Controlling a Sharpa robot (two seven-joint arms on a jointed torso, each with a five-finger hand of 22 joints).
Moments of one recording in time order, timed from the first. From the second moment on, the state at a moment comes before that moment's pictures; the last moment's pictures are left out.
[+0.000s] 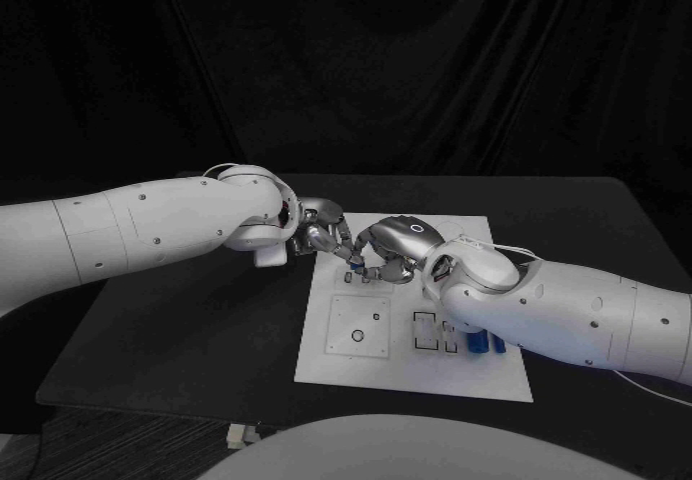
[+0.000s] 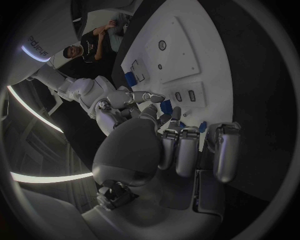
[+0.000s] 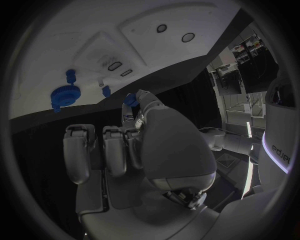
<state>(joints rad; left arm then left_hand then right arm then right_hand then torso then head) 1.35 -0.72 -0.21 1.40 -0.91 0.24 -0.22 1.33 0.11 -0.05 0.26 0.28 0.79 0.14 0.31 0.38 1.46 0.07 1.57 1.31 1.47 0.01 1.57 1.31 0.02 1.47 0.12 1.48 1.31 1.15 -0.52 -0.21 1.44 -1.57 -0.45 -0.11 1.42 -0.10 0.14 0.17 0.43 0.87 0.11 0.39 0.18 1.47 0.05 1.57 1.31 1.47 -0.02 1.57 1.31 0.02 1.47 0.09 1.54 1.31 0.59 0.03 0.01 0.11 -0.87</state>
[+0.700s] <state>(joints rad) 1.34 -0.71 -0.21 1.39 -0.91 0.23 -0.21 1.39 0.09 -0.01 0.22 0.35 0.86 0.11 0.33 0.36 1.47 0.05 1.58 1.31 1.47 0.00 1.57 1.31 0.02 1.47 0.11 1.48 1.31 1.15 -0.52 -0.21 1.44 -1.57 -0.46 -0.12 1.42 -0.10 0.14 0.17 0.43 0.87 0.11 0.39 0.18 1.46 0.04 1.57 1.31 1.47 -0.02 1.57 1.31 0.02 1.47 0.09 1.54 1.31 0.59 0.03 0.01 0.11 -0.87</state>
